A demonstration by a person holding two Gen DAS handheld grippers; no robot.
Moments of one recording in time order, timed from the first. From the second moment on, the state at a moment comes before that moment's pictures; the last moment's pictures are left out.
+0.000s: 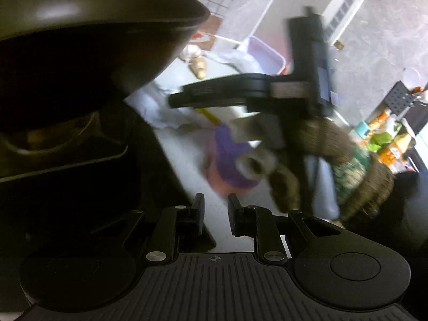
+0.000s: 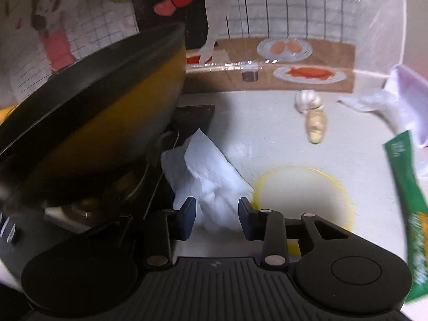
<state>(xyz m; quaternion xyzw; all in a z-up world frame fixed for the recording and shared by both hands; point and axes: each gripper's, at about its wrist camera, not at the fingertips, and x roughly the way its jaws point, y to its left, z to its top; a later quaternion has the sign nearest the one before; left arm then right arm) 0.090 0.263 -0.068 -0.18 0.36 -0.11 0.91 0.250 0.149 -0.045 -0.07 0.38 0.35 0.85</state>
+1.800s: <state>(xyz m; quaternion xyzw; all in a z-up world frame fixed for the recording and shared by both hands) 0.139 0.179 -0.046 -0.11 0.36 -0.08 0.92 0.229 -0.066 -0.054 -0.05 0.38 0.14 0.91</state>
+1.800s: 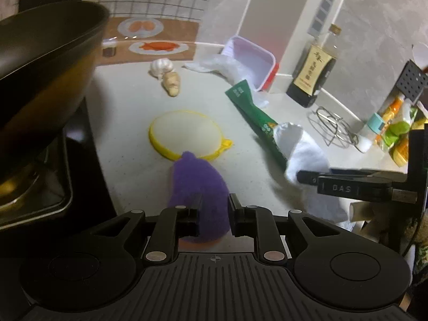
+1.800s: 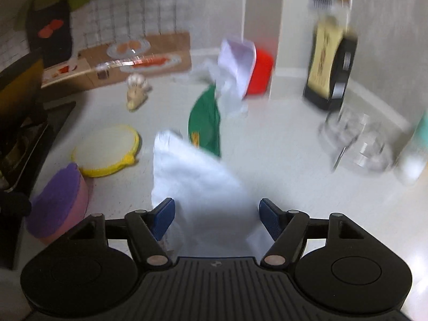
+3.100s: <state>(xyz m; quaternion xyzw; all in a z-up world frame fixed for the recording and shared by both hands) 0.139 0.123 -0.062 0.07 0.36 -0.09 0.92 0.145 -0.087 -0.059 0.00 0.43 0.17 0.89</state>
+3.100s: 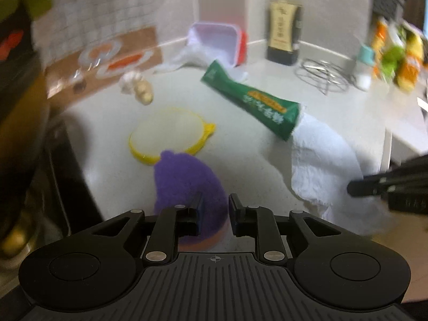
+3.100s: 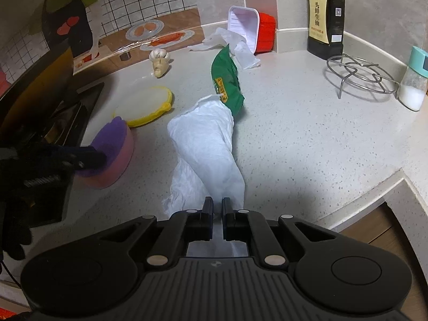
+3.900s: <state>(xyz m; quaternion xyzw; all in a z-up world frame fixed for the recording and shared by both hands) 0.173 0.168 -0.052 -0.07 0.35 -0.01 0.93 0.138 -0.089 -0.066 -0.02 0.43 0.17 0.89</state>
